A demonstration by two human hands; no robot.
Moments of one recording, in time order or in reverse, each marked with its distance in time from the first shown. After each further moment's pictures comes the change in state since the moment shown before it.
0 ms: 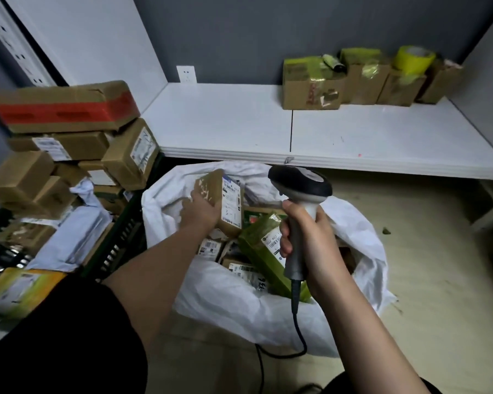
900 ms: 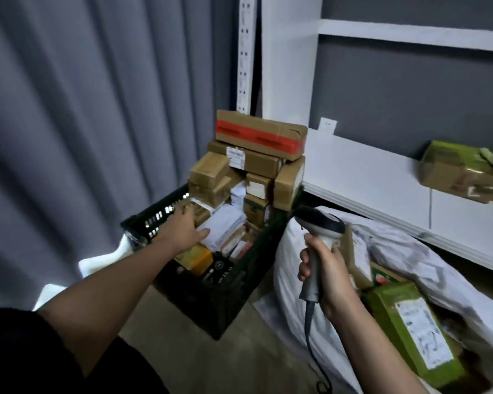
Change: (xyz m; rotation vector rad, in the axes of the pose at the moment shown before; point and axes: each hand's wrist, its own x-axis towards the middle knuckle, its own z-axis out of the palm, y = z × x) left_hand -0.042 -0.278 -0.268 0.215 0.175 -0.018; right_hand -0.060 0.073 0.223 -0.124 -0.367 0.102
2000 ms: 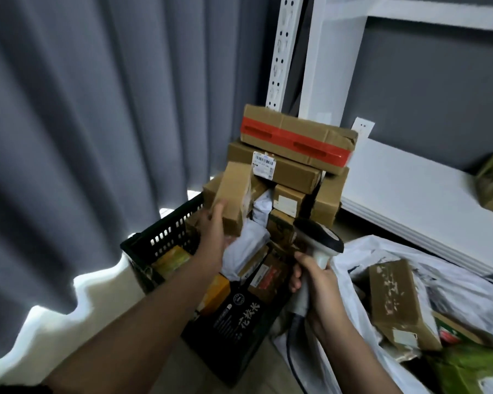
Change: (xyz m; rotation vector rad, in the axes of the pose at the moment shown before) left_hand 0.090 0.016 0.024 -1.565 0.048 -0.356; right_hand 0.121 0.077 0.080 0.064 0.057 0.026
